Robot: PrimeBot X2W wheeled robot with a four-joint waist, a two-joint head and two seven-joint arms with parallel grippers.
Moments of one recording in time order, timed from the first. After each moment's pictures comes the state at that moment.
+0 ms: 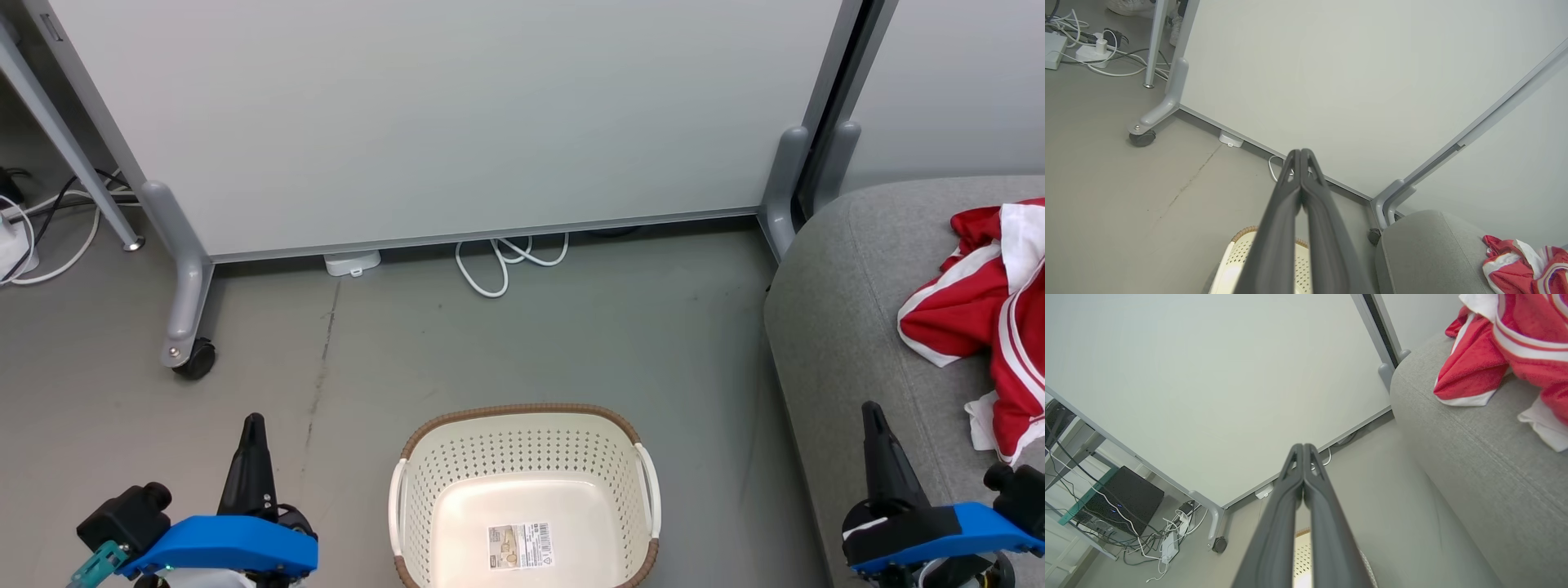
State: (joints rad) left arm -0.05 0.05 0.02 0.30 -0.64 -0.12 -0.12; right arm -0.05 -0.05 -0.10 0.27 0.62 0.13 -0.13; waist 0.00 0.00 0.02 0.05
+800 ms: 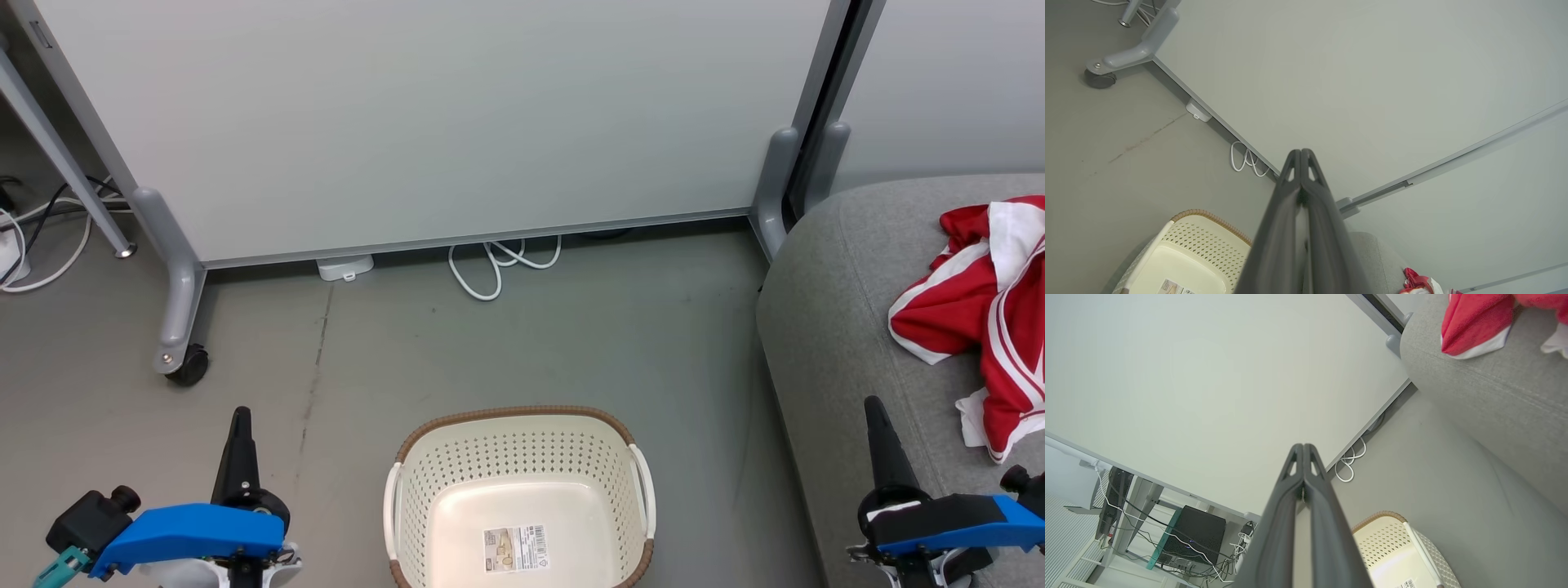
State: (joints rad) left arm -0.06 0.05 0.05 0.28 -0.98 -0.12 -0.04; right arm -0.07 -0.05 -0.10 0.26 0.96 0.13 -0.04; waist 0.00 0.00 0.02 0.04
